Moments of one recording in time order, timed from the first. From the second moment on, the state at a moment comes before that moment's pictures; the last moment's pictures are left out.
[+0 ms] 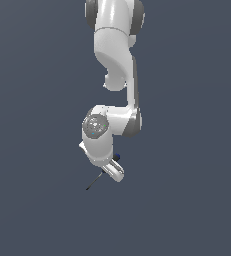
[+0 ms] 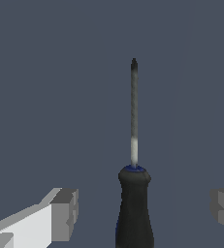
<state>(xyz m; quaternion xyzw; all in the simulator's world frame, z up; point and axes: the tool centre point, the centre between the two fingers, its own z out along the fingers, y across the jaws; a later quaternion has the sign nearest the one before) 0.086 -0.051 0.061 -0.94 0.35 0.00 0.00</state>
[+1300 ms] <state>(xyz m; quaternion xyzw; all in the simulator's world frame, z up) 0.086 -0.052 0.015 -0.94 0.35 0.00 0.00</state>
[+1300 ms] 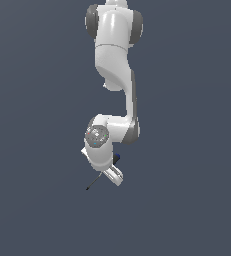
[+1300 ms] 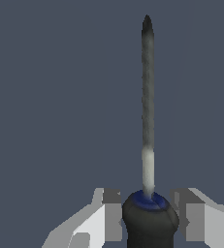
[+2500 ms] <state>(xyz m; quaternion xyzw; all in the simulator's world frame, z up) 0.044 -0.014 0.158 -0.94 0.35 0.00 0.00</state>
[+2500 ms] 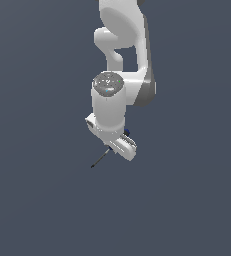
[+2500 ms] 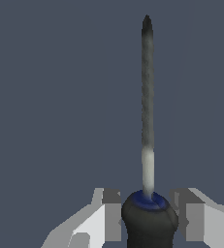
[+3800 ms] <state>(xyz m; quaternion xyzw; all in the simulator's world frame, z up) -0.002 0.034 0.350 -0.94 0.35 0.00 0.00</state>
